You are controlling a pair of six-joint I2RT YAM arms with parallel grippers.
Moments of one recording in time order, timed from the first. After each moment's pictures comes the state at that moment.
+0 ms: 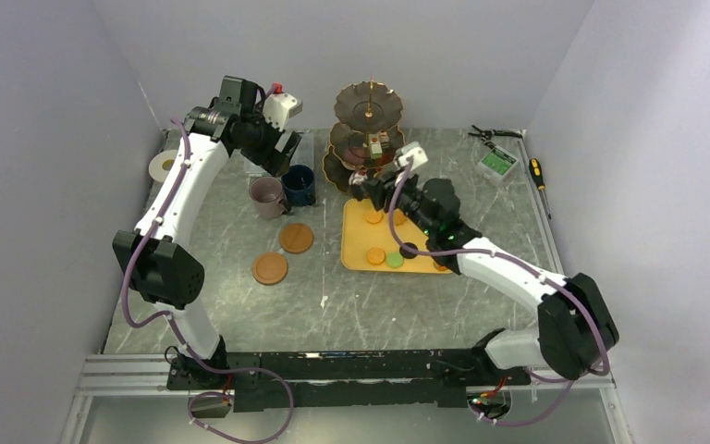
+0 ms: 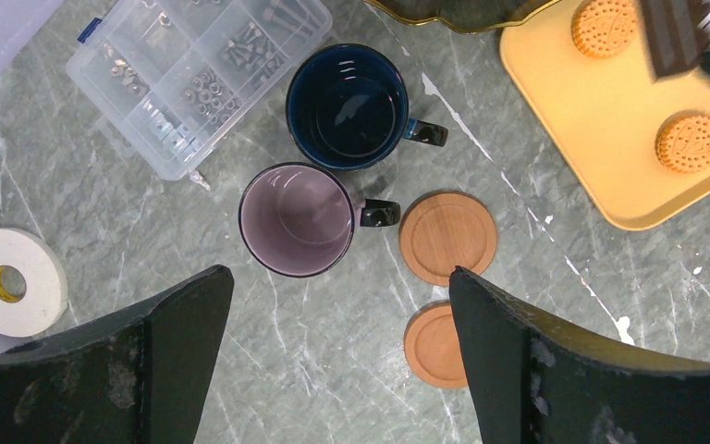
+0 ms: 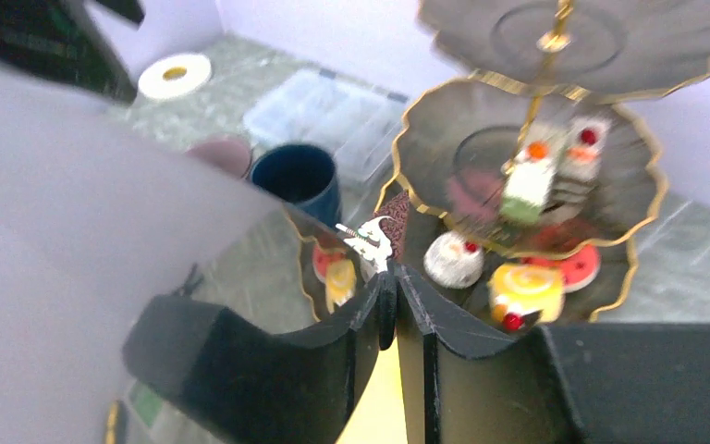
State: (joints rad) left arm -0.26 1.76 1.92 -1.01 0.19 0.37; right arm 0.61 1.34 0.77 0.52 -0.06 0.08
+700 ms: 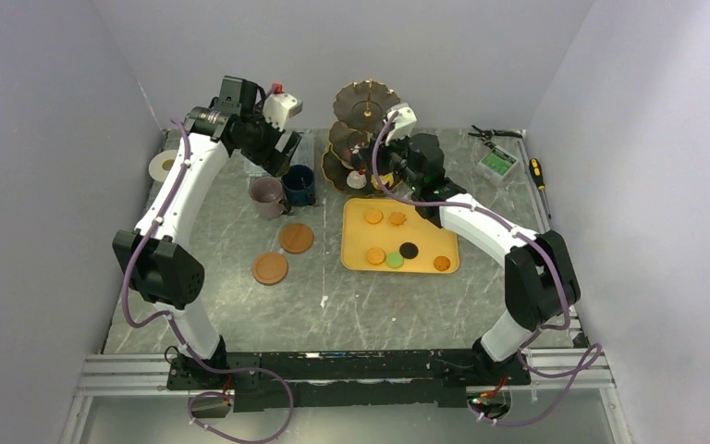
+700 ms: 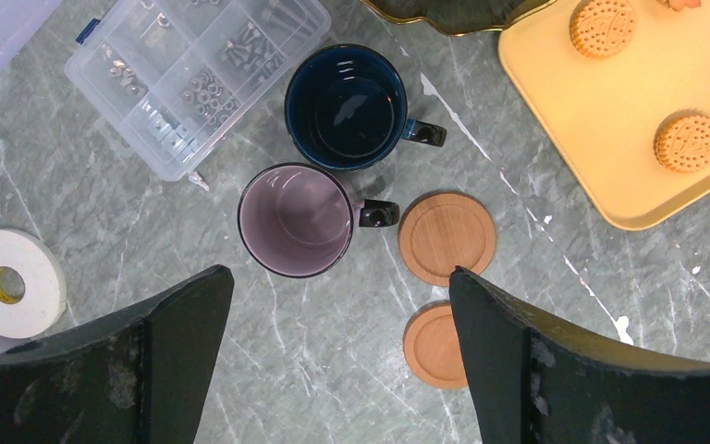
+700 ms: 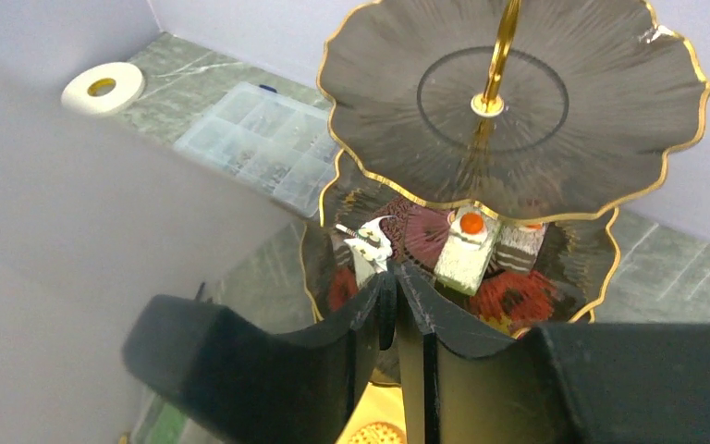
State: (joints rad) left arm -0.26 1.76 1.92 -1.01 0.20 0.37; right arm 0.49 1.61 1.16 0.37 -0.11 0.06
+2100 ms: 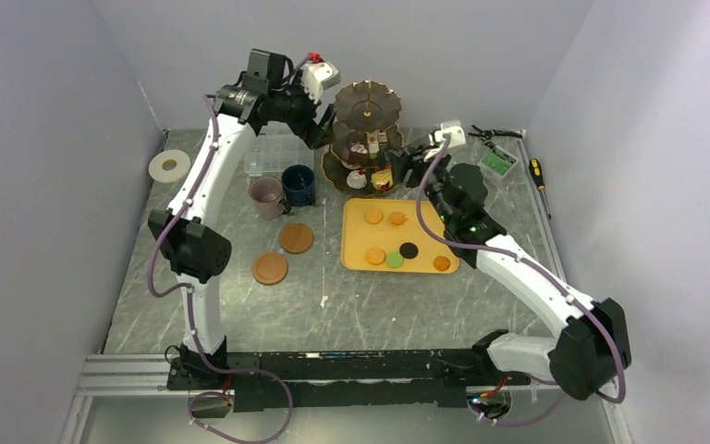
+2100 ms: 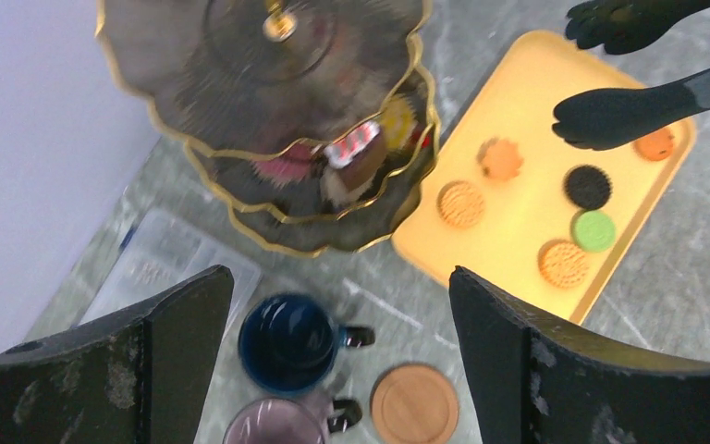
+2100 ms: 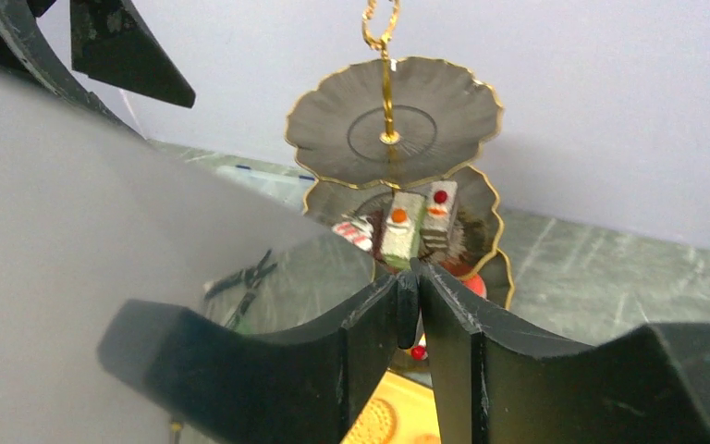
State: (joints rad) left arm -0.33 2.01 2.33 -0.95 0.49 0.41; right arm 0.52 1.24 0.92 0.41 0.09 0.12
